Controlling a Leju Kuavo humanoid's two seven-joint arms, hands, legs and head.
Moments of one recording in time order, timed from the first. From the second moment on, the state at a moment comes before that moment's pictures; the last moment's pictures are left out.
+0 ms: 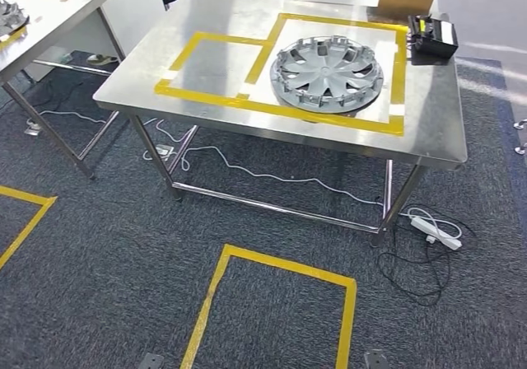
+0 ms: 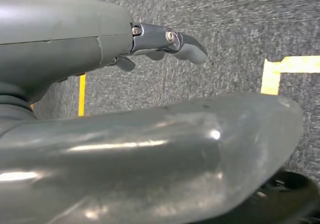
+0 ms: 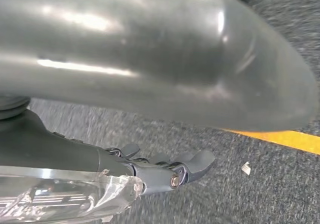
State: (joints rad) left arm -0.09 -0.15 1.03 -0.21 -1.33 0.13 -0.12; right arm -0.06 0.09 -0.46 -0.22 0.35 -0.19 -0.13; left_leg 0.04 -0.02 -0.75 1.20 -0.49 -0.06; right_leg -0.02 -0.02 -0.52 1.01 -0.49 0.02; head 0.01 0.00
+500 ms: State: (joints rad) left arm -0.10 -0.15 1.03 -0.21 -1.33 0.14 -0.12; right arm -0.06 0.09 -0.46 -0.21 0.38 -0.19 -0.13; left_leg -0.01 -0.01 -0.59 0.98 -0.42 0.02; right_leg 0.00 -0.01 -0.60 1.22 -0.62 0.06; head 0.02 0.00
